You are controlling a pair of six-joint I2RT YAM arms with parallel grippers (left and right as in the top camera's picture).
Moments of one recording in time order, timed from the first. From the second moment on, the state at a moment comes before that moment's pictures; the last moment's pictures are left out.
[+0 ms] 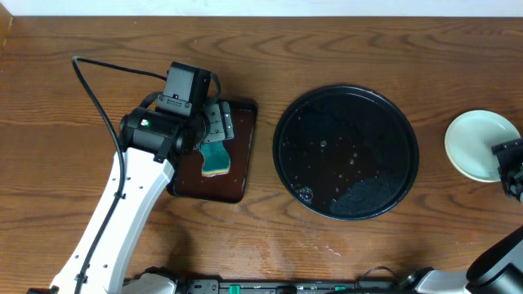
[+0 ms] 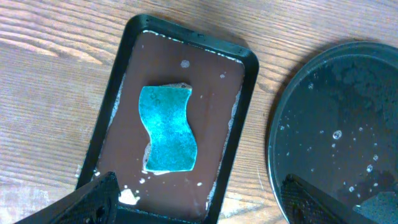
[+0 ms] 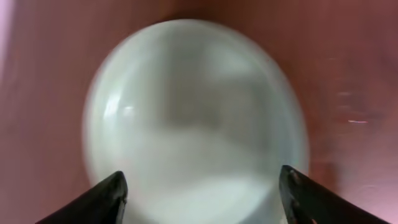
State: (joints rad) left arm -0.31 1.38 1.35 -1.02 -0.05 -0.46; right arm -0.78 1.61 0.89 -0.22 -0.23 0.57
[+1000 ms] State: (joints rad) left arm -0.31 1.38 1.35 -1.02 -0.05 -0.46; right arm -0.12 0.90 0.95 -0.65 -0.58 0.29
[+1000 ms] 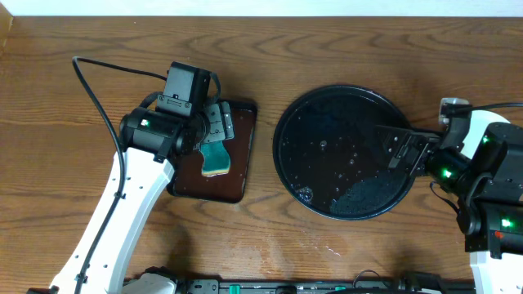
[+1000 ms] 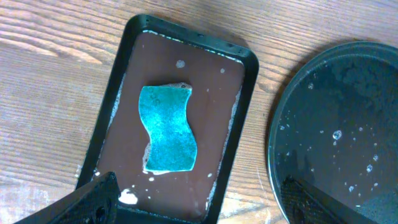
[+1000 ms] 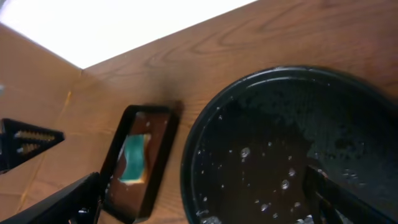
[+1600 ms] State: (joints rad) left arm -0.31 1.38 1.35 -1.02 -0.05 -0.46; right arm -0.10 0.42 0.22 0.06 -0.49 0.28
